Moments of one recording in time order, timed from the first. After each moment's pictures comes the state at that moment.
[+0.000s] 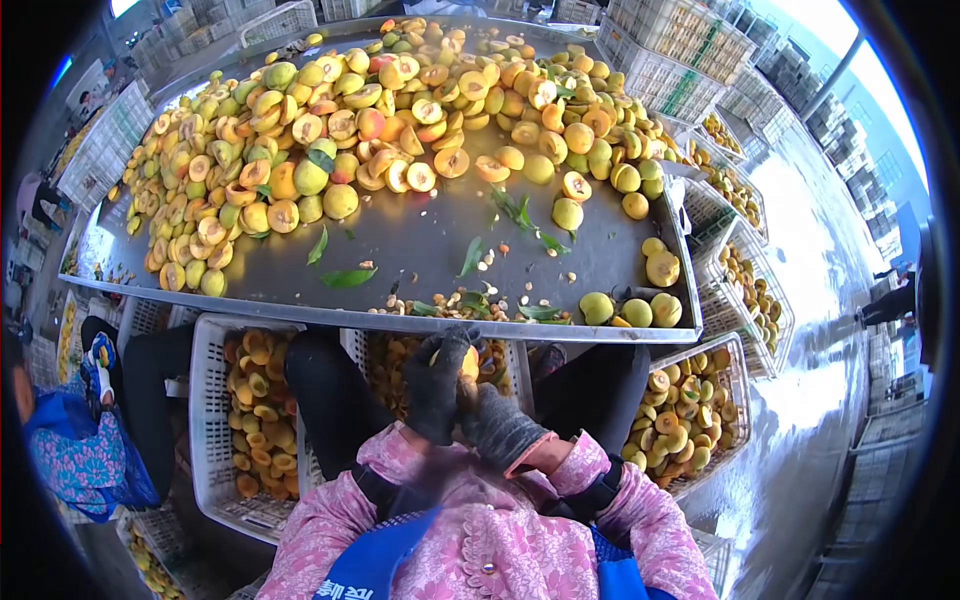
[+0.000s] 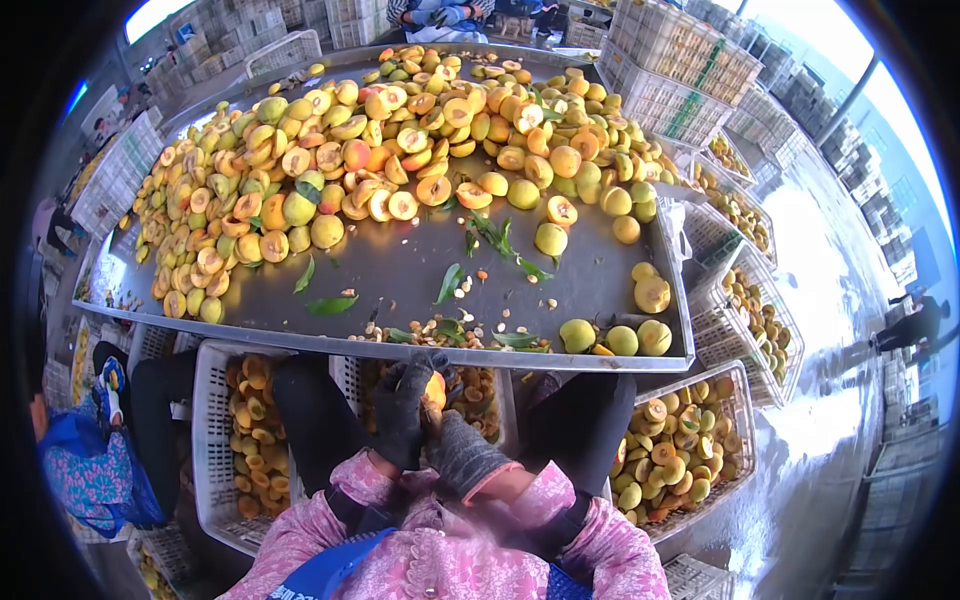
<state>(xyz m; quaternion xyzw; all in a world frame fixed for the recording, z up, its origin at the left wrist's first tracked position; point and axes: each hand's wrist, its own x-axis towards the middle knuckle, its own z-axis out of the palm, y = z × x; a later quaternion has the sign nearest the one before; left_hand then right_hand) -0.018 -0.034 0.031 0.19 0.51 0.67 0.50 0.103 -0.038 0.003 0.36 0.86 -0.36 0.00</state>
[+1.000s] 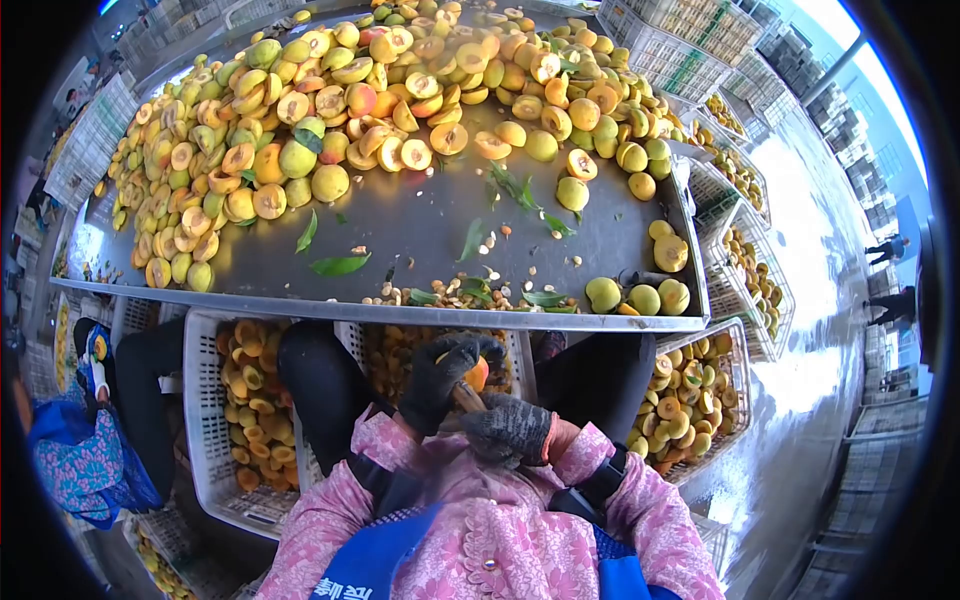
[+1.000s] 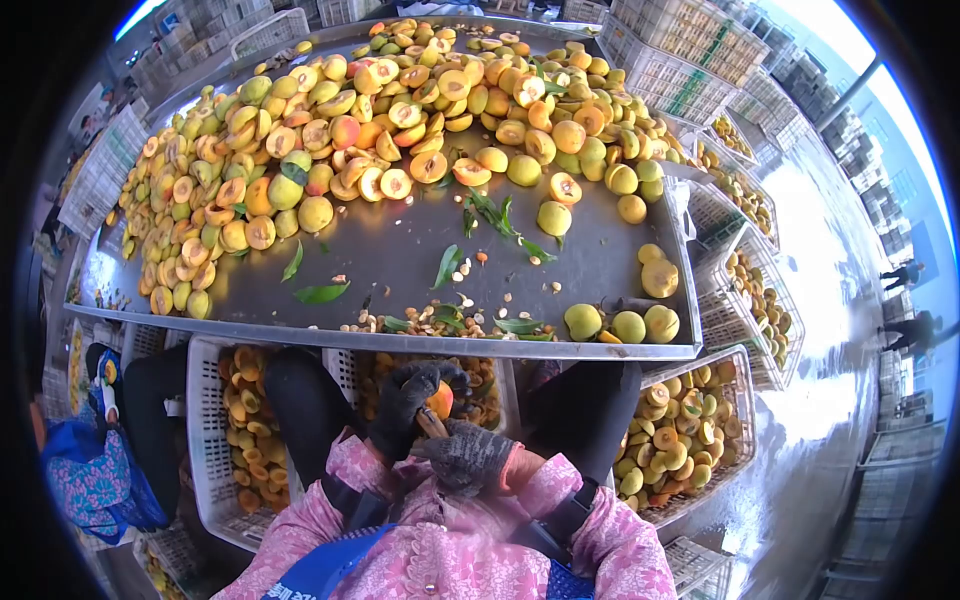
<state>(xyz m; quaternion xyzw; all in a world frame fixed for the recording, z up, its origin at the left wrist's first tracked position) -0.038 -0.036 -0.003 0.27 0.41 0.59 0.65 0.126 -0.027 0.012 0.24 0.53 -0.81 -0.03</state>
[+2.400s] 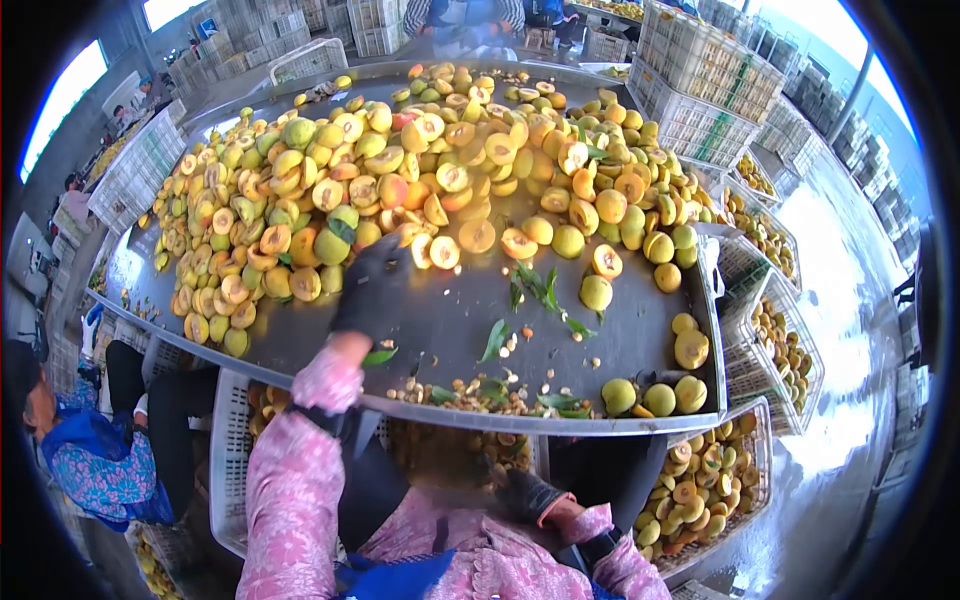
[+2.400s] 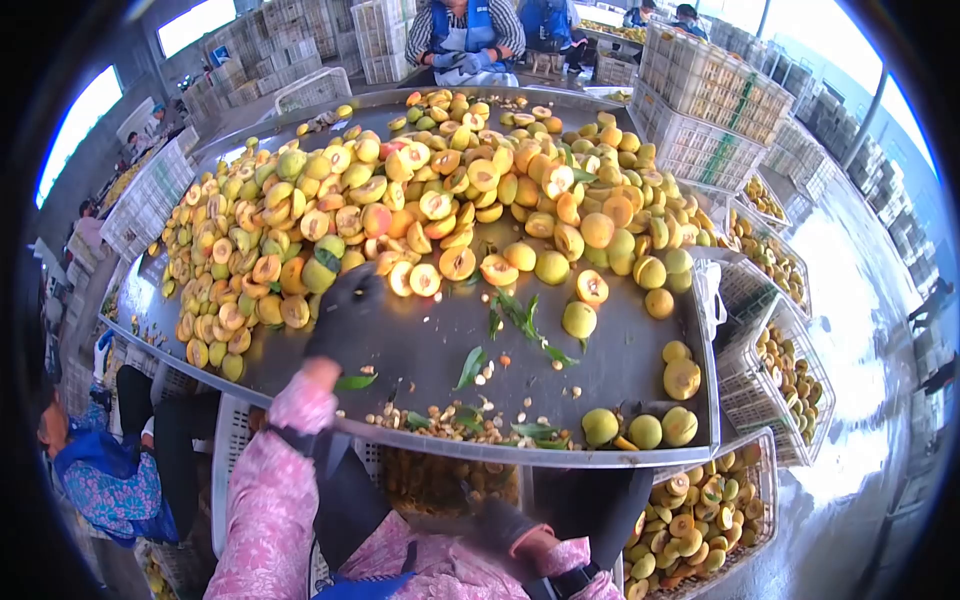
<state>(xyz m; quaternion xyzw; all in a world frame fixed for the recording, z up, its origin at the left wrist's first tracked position) -0.195 0.155 0.056 0.57 0.69 0.44 0.03 0.140 -0.006 -0.067 0.21 0.92 -0.31 0.08</state>
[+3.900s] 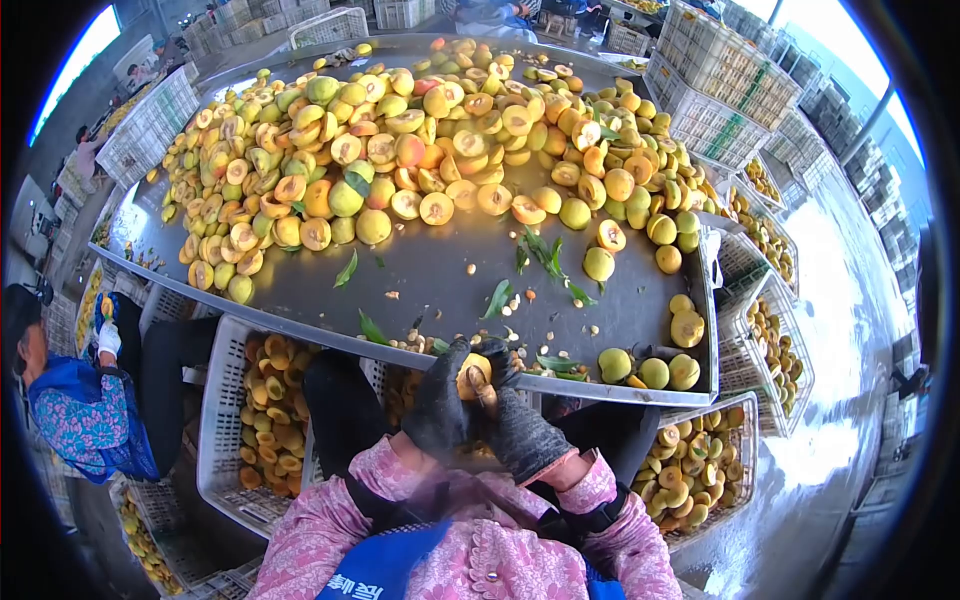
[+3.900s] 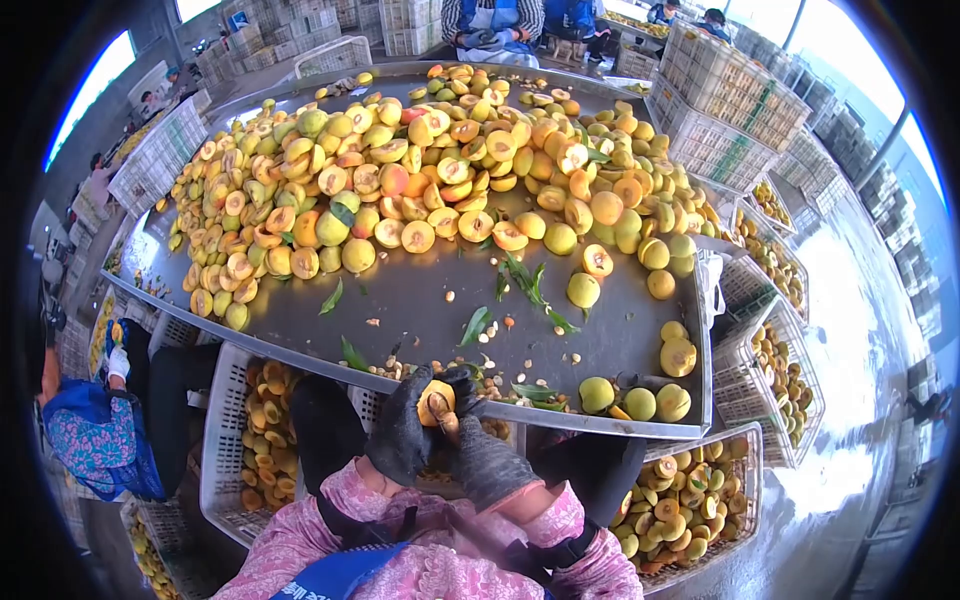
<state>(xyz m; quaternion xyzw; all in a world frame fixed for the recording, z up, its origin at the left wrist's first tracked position) -0.038 -0.004 0.067 0.37 0.44 0.62 0.54 0.107 0.024 0.044 0.25 0.88 -0.39 -0.15</state>
